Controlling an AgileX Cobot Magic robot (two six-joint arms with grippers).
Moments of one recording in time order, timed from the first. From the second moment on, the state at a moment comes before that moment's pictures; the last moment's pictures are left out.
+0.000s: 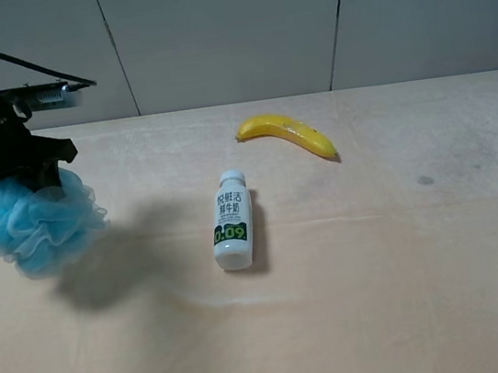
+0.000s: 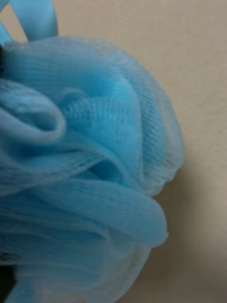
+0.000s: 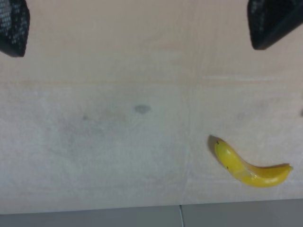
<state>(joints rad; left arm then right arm) -0.13 1.79 -1.23 -0.07 0.99 0.08 -0.02 0.00 -0.50 0.10 1.02 -0.06</state>
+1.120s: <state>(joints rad) -0.42 1.64 -1.35 -0.50 0.90 0.32 -0.02 0.00 -0.50 0.12 1.02 -0.06</state>
